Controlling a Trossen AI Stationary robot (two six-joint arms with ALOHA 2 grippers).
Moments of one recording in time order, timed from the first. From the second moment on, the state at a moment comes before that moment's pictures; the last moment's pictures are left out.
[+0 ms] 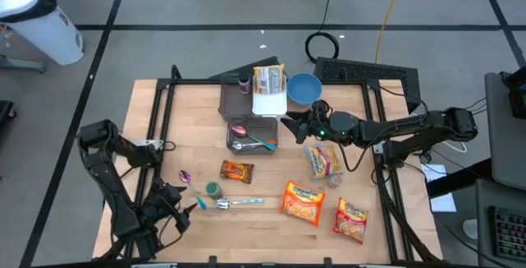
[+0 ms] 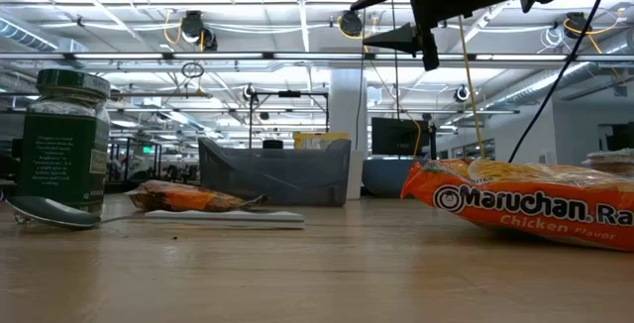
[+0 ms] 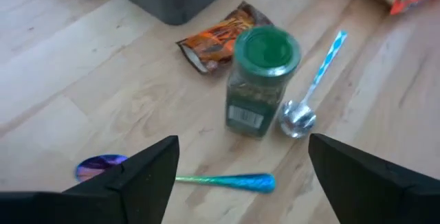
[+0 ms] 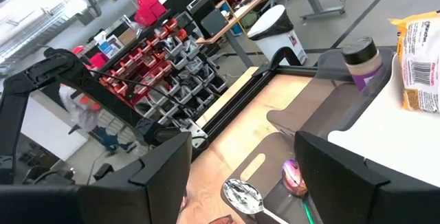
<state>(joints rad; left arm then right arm) -1.17 1.62 1.05 -1.31 -0.76 -2.00 -0.03 1.24 0.70 0.46 0.36 0.72</state>
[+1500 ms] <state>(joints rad) -0.91 1.62 0.67 -0.36 -0.87 -1.37 0.02 1.24 0.70 0.39 0.37 0.75</state>
